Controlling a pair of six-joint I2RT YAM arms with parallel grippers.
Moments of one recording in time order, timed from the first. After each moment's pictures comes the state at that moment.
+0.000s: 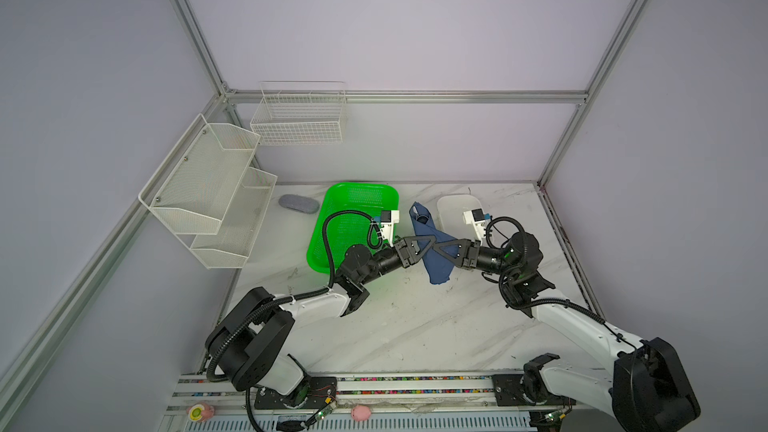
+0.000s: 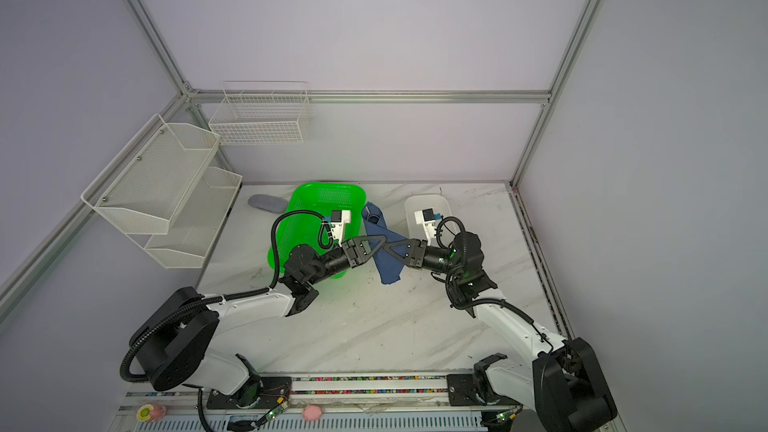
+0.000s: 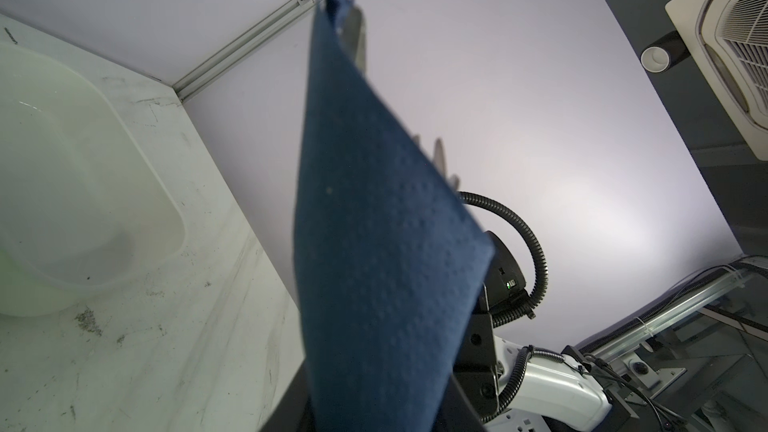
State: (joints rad) left arm -0.70 1.49 0.69 1.05 0.44 -1.13; right arm 0.41 1.15 0.60 0.63 -0.91 1.16
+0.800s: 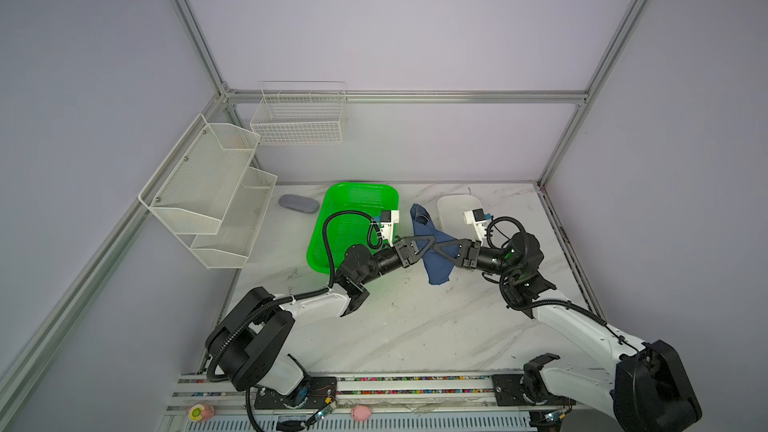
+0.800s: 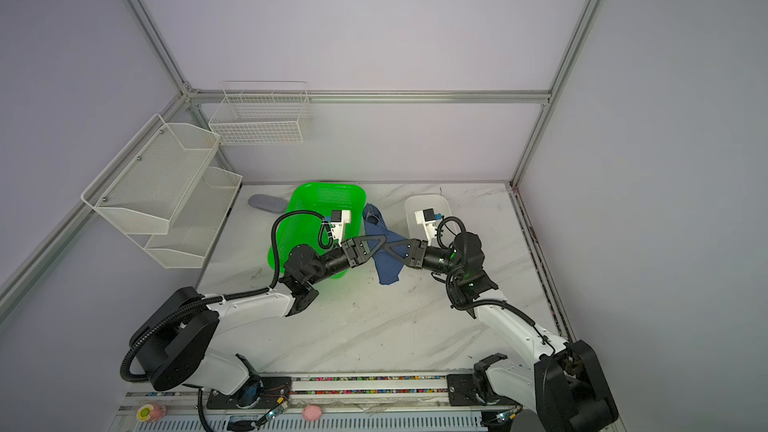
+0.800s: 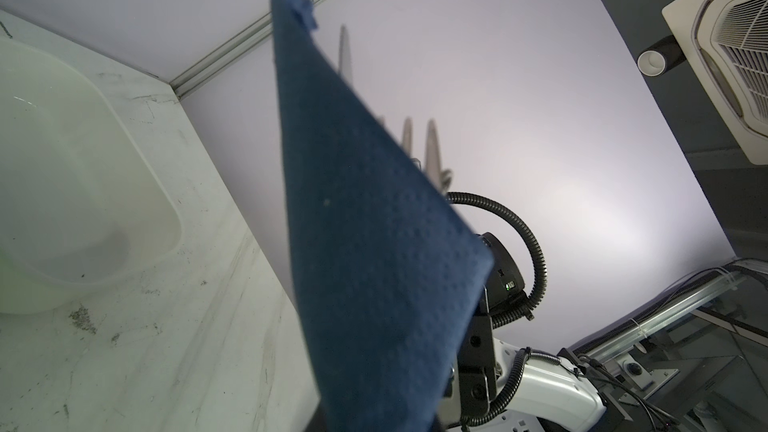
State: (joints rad) left arm -0.70 1.49 0.69 1.05 0.44 -1.14; right arm 0.41 1.14 0.60 0.60 -0.88 1.13
